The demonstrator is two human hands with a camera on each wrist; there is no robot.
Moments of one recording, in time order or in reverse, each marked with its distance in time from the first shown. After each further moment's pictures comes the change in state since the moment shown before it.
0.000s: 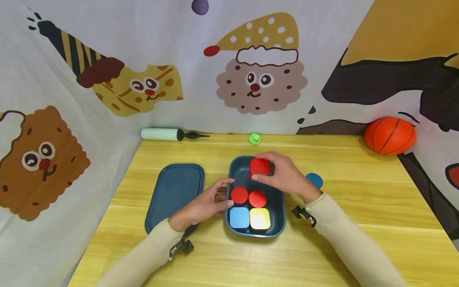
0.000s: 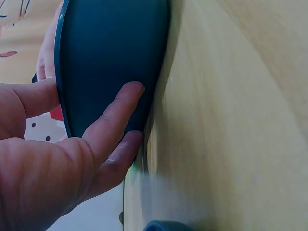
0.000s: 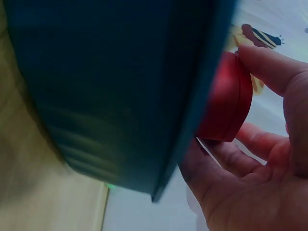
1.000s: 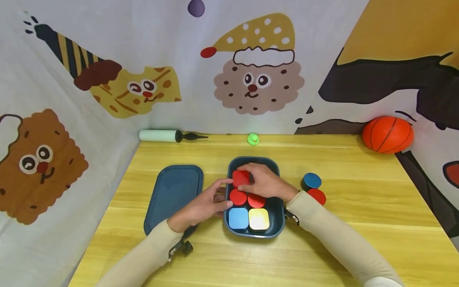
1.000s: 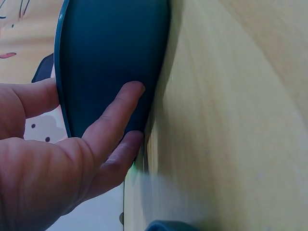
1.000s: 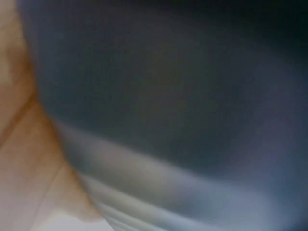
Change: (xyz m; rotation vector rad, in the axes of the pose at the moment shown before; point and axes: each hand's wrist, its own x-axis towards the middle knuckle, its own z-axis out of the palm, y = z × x) left_hand 0.002 0.001 0.001 0.009 -0.008 0.007; right_hand 0.020 0.002 0.045 -0.122 -0.200 -0.026
